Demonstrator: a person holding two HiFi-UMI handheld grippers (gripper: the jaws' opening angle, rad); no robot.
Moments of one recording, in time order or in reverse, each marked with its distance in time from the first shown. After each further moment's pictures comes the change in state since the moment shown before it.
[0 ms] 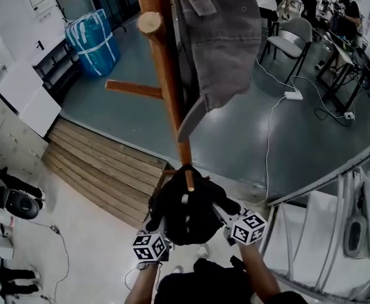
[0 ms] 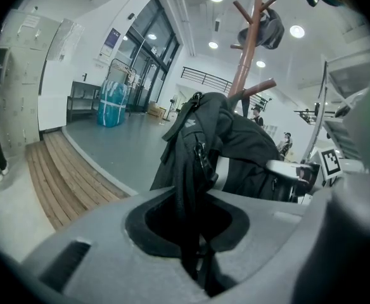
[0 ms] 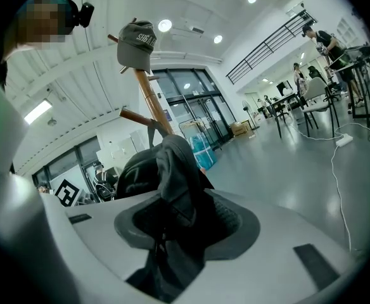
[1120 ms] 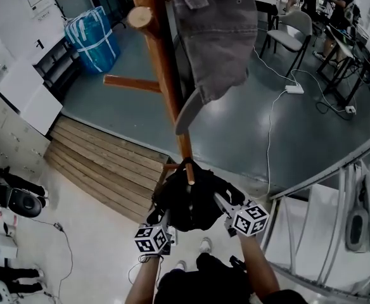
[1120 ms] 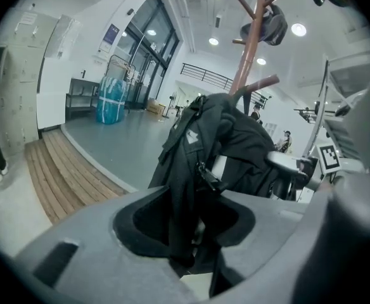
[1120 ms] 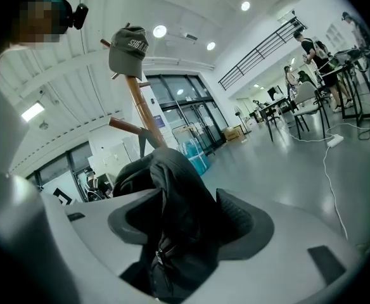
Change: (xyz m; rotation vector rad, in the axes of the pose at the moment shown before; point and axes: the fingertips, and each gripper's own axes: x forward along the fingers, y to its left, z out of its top) left arm 0.002 -0.001 -0.002 0.002 0.032 -0.009; right arm -0.001 -0.012 0.013 0.029 -0.051 -0.069
